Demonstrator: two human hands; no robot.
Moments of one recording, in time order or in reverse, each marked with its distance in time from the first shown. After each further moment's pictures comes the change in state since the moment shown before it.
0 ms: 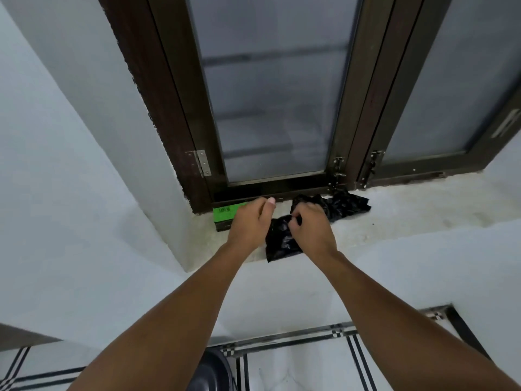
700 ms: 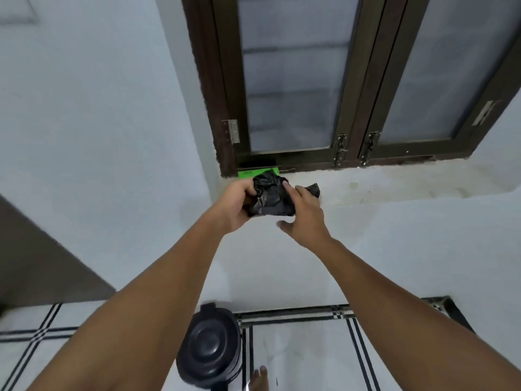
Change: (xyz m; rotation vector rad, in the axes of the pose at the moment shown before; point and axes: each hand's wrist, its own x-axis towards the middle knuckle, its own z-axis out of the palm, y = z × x) left_hand -0.137 0.040 -0.091 -0.936 -0.205 -0.481; right_hand -0.129 -0.051 -0.024 -0.004 -0.123 -0.095
